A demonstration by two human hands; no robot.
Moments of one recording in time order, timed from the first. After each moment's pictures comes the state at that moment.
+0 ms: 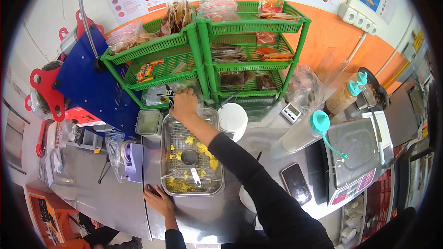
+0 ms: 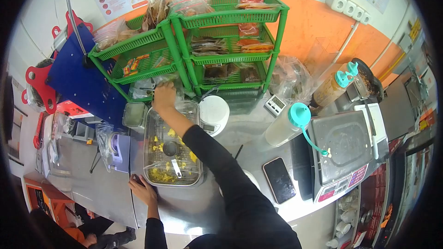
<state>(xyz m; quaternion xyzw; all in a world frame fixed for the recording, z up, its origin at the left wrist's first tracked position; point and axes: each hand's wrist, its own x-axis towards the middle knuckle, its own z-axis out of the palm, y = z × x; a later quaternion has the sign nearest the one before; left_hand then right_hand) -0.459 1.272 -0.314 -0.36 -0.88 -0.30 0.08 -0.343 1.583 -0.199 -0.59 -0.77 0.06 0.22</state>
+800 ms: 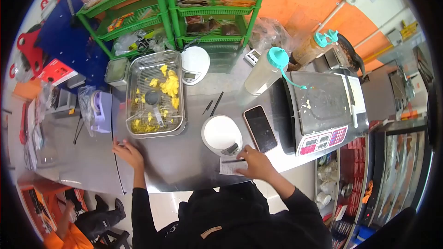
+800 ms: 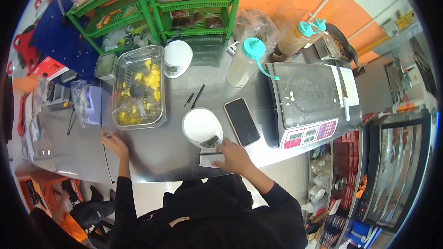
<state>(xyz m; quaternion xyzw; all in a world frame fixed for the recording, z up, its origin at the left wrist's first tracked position) -0.454 1.241 -0.321 -0.43 -0.80 -0.42 0.06 -0.018 1.211 -0.213 -0.54 -0.77 0.34 0.02</state>
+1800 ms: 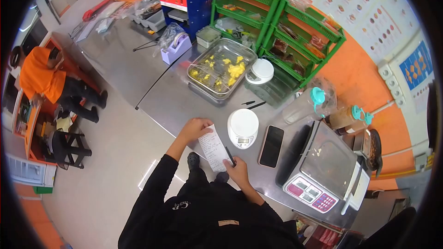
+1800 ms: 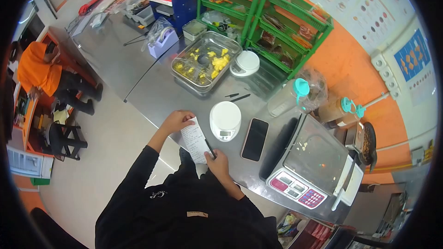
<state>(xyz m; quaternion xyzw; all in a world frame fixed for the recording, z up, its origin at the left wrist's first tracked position) -0.280 1.163 -0.277 -0.57 -0.70 -0.31 -0.30 -0.013 1.163 -0.324 -0.46 -0.71 0.49 0.19</state>
